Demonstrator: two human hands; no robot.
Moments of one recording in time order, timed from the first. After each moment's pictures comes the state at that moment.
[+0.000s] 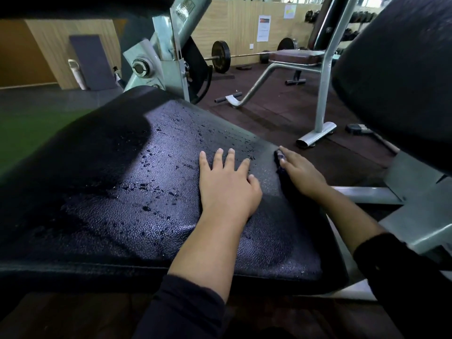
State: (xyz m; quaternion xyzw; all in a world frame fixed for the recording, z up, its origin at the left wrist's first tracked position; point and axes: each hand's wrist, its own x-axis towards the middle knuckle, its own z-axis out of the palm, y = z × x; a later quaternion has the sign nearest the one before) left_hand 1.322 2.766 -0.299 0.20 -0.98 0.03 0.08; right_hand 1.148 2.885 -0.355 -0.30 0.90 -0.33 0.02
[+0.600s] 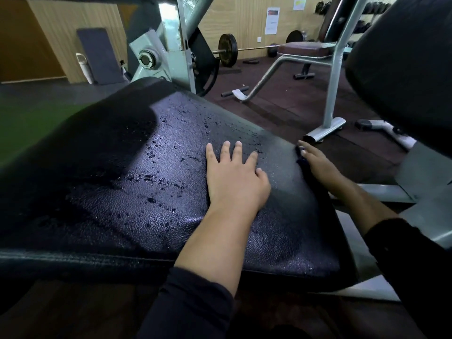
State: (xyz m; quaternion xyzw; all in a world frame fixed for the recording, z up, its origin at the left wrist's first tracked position) left_hand 1.319 2.766 -0.301 0.21 -0.98 0.04 0.07; right_hand 1.115 2.896 -0.372 -0.23 0.84 -0.47 0.09
